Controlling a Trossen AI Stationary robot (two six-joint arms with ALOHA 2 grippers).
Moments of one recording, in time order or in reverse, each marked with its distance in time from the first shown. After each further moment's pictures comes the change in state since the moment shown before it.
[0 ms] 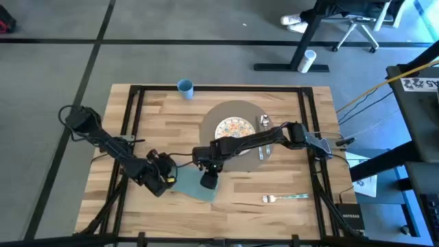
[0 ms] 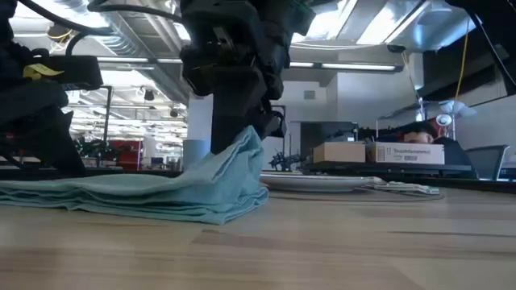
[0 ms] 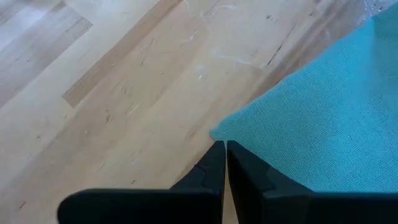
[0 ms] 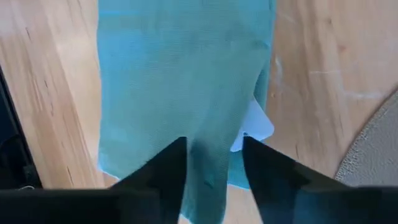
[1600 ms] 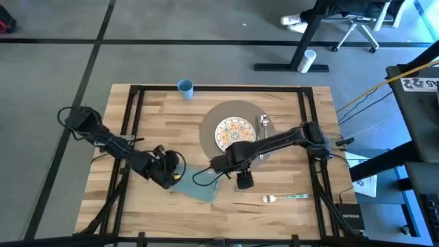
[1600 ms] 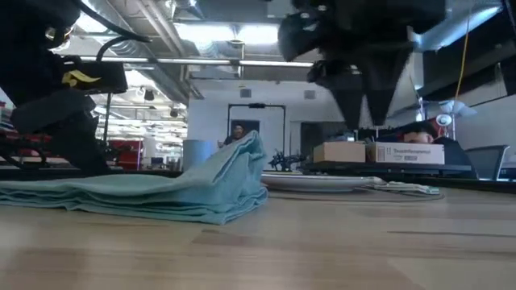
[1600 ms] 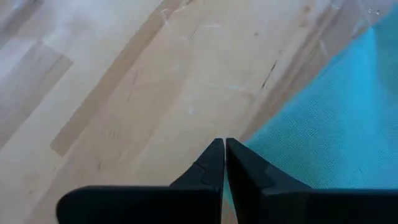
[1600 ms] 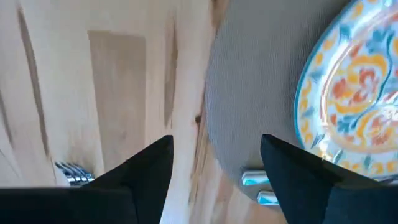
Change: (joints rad) left arm 0.129 0.000 0.000 0.104 0.053 0.287; right arm 0.105 -0.272 -0.211 -0.510 0.315 -0.346
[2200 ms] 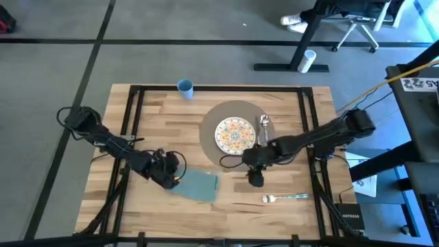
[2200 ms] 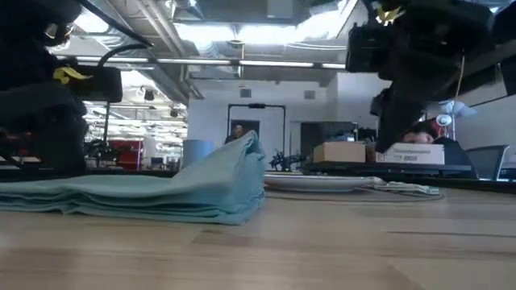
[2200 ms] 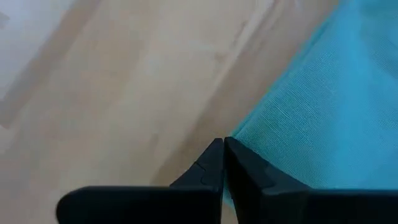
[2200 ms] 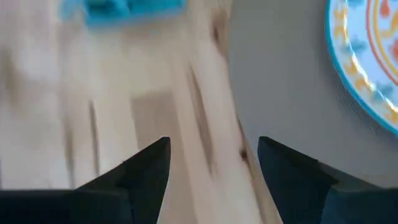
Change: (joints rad) left arm -0.013 -0.003 0.002 0.006 0.200 -0.032; right arm 0.000 -0.535 -0.876 1.070 -0.071 0.426
